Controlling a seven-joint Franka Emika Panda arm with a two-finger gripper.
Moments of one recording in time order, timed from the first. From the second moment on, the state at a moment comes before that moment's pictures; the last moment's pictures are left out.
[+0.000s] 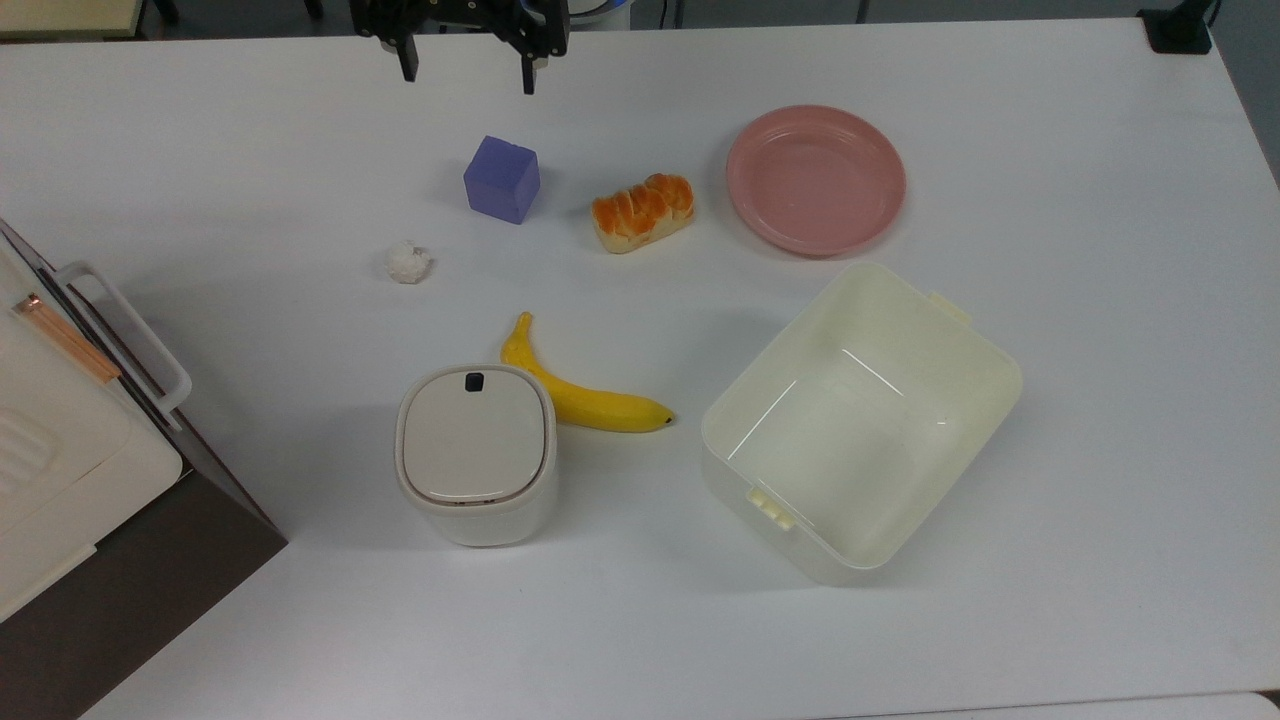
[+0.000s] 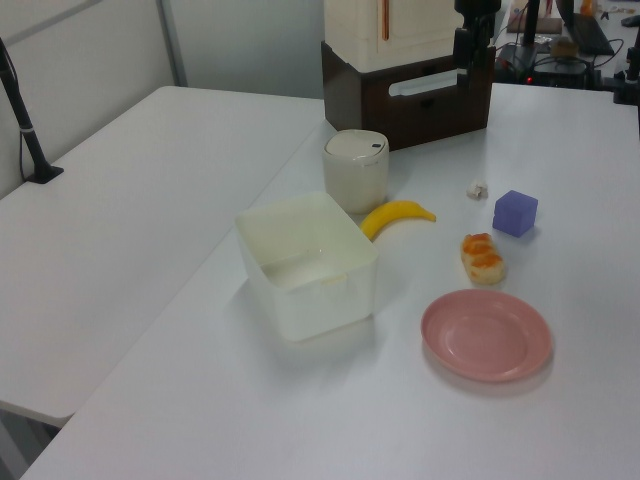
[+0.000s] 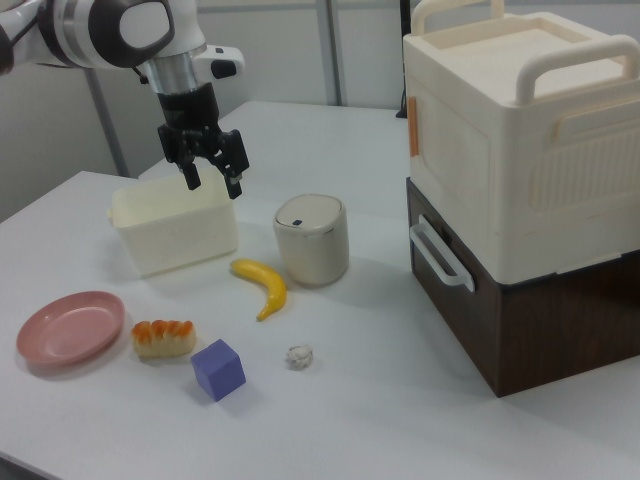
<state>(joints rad) 0.40 0.05 -0.45 -1.59 -0.03 1.66 0.03</state>
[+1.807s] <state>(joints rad) 0.41 0.43 -0.43 -1.50 -0.33 2.20 0.44</state>
